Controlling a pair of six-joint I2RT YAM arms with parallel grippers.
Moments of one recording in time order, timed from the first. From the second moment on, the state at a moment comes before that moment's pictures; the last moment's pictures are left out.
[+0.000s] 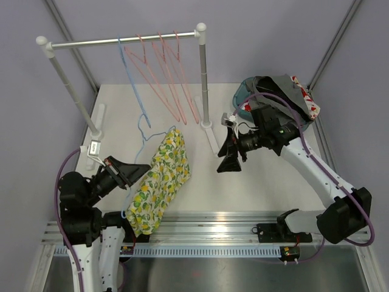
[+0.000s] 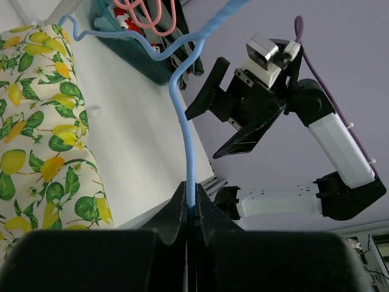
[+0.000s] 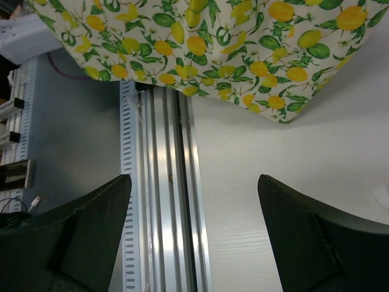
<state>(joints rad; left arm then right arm) 0.10 0.28 0.79 -0.58 0.87 -0.90 0.42 1.30 1.19 -0.83 -1.08 -0.42</state>
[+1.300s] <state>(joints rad) -0.63 0.76 0.94 -0.19 0.49 -0.91 0.67 1.28 0.96 -0.01 -0.57 0.39</state>
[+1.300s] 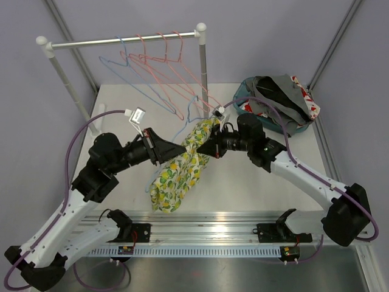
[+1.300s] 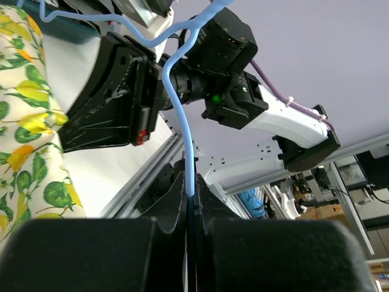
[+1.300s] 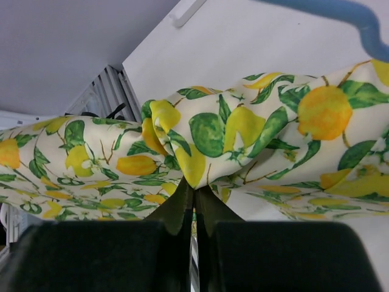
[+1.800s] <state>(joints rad) -0.63 0.71 1.02 -0.53 0.23 -0.66 0.41 1.20 1.46 -0.65 -1.01 -0.14</state>
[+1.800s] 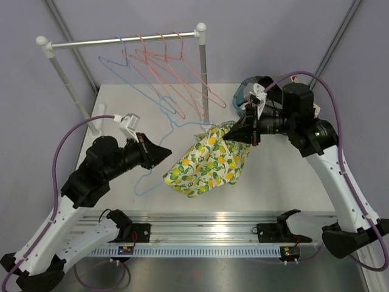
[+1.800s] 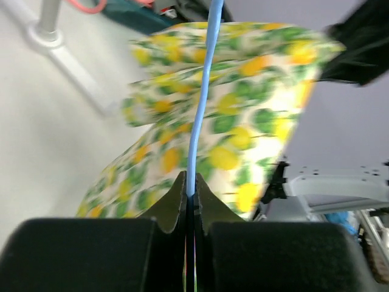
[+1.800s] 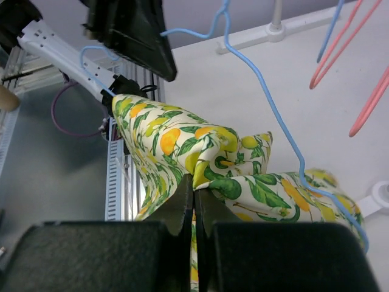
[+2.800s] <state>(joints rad) -0.64 0.61 1.01 -0.87 -0.09 -0.43 0.01 1.29 2.36 -1.09 -0.88 -0.24</state>
